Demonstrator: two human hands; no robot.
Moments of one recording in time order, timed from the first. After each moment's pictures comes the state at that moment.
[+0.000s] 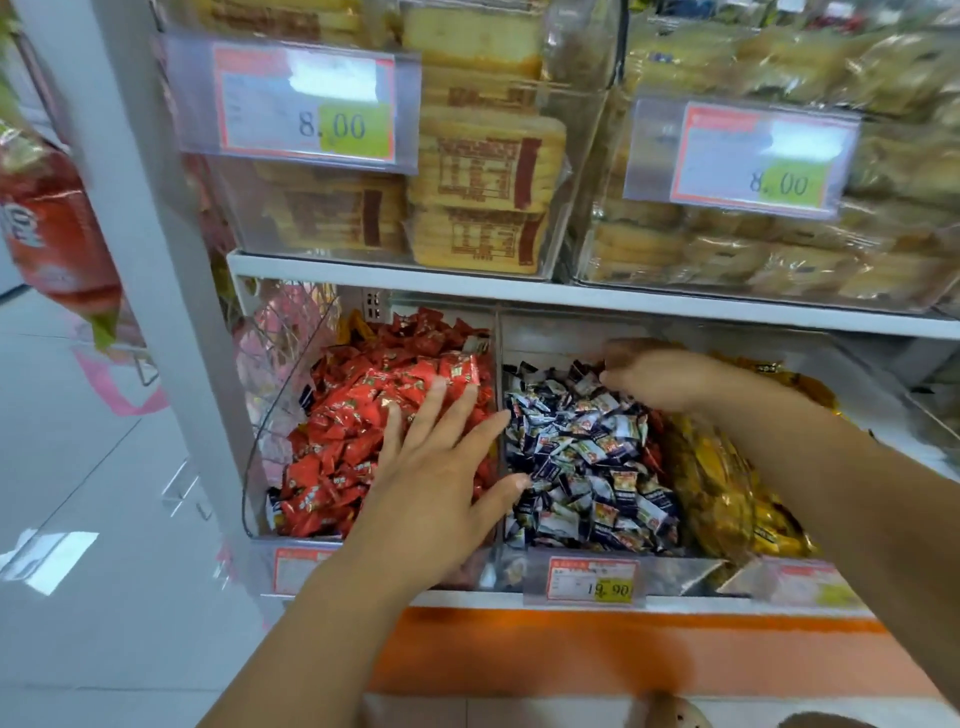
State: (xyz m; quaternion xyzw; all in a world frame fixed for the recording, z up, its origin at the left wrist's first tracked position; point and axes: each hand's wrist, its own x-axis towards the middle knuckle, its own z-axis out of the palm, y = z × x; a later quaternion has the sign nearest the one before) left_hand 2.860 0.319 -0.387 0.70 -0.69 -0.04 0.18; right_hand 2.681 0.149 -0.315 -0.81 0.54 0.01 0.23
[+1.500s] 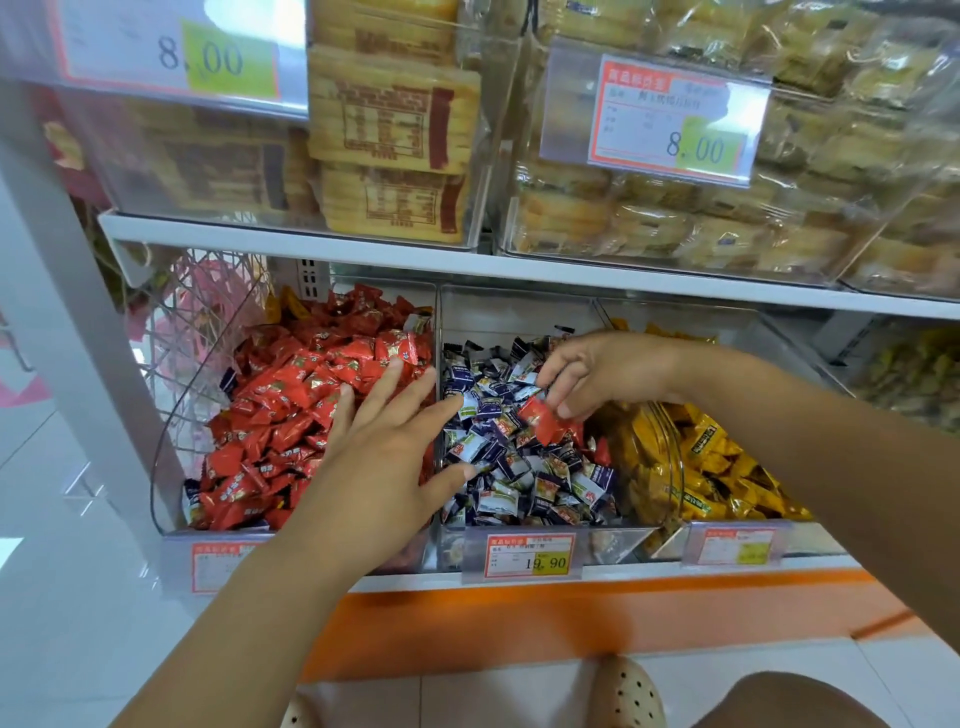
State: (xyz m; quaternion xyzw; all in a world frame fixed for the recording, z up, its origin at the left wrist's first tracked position) left_hand 2.845 0.312 -0.384 0.67 -0.71 -0.07 0.22; right_hand 2.639 0.141 -0.324 -0.79 0.46 0.03 0.41
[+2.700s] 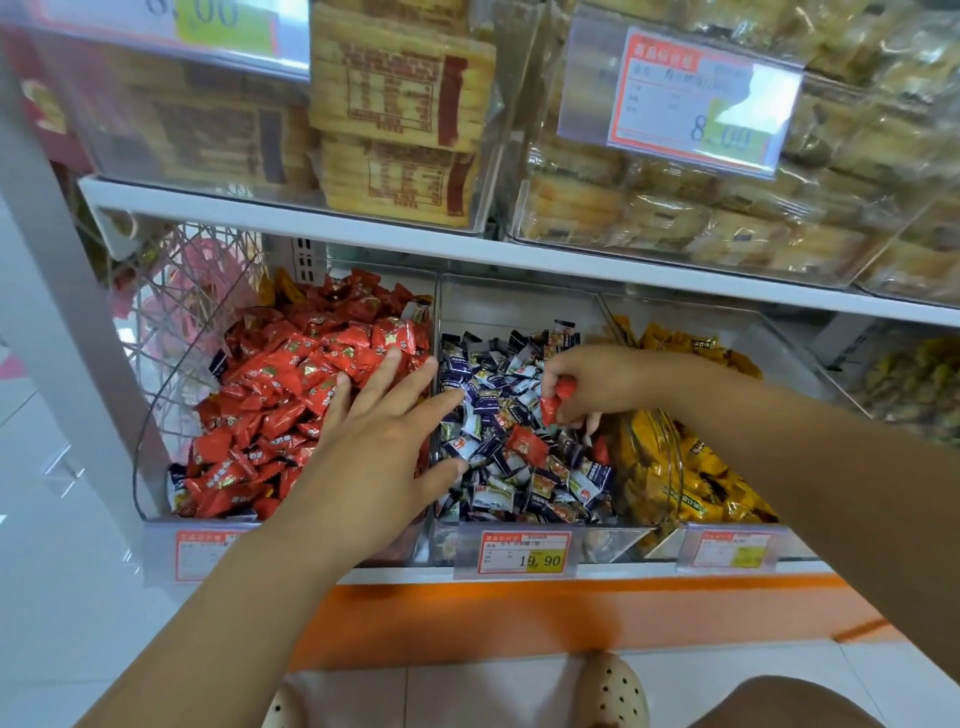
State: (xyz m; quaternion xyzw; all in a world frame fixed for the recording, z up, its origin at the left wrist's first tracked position) left_hand 2.848 0.307 -0.388 0.68 -0.71 -0.08 0.19; right_hand 2.654 0.139 -0.339 -0.83 0.48 0.12 0.26
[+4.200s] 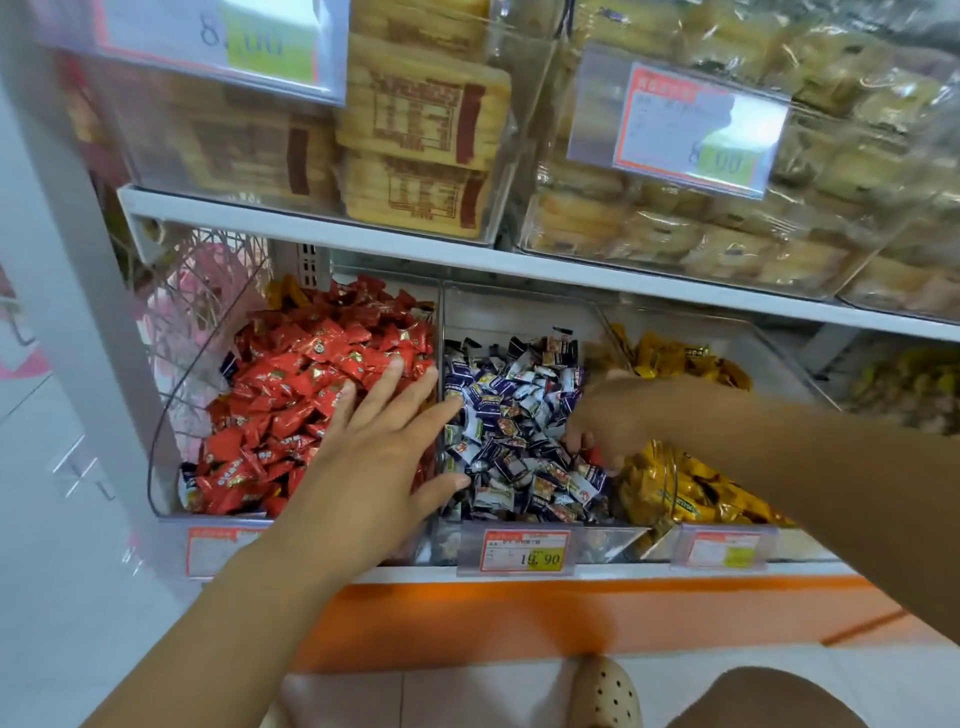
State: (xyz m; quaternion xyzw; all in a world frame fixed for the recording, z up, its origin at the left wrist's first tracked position) left_hand 2.851 0.320 -0.389 0.66 -0.72 -0.05 0.20; right_hand 2.647 0.155 -0.343 -0.83 0.39 0.39 -0.02
